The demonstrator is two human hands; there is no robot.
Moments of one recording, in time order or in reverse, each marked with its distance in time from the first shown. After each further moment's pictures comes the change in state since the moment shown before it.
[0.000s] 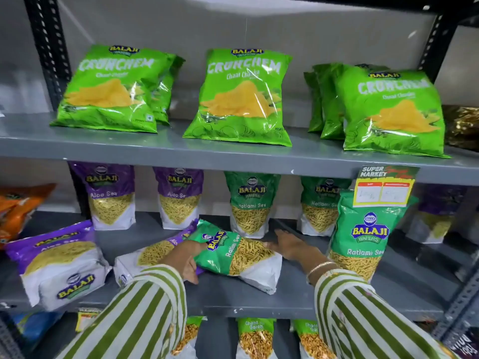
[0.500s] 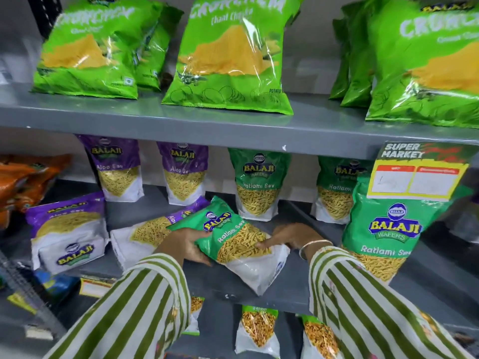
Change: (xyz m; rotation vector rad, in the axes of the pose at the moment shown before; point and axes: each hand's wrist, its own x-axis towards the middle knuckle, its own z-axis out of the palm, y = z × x) left_hand 0.019 0.001 0.032 -0.627 -0.067 -0.122; right_hand 0.054 0.033 0.012 0.195 -0.379 -0.015
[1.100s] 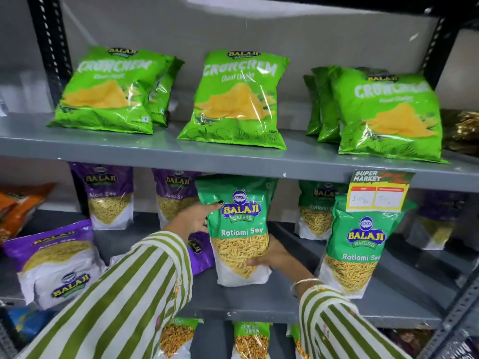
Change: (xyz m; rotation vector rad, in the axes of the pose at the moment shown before) left_hand -0.081 0.058 0.036 0.442 -0.111 0.547; right_hand -0.039 -0.026 0.041 0.545 0.350 -0.200
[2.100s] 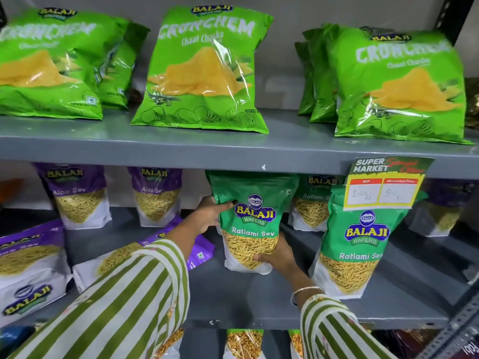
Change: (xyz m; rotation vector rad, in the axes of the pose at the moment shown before) left_hand 0.075 -0.021 0.059 0.131 -0.017 0.135; right_hand 0.030 0.056 -0.026 0.050 0.318 0.046
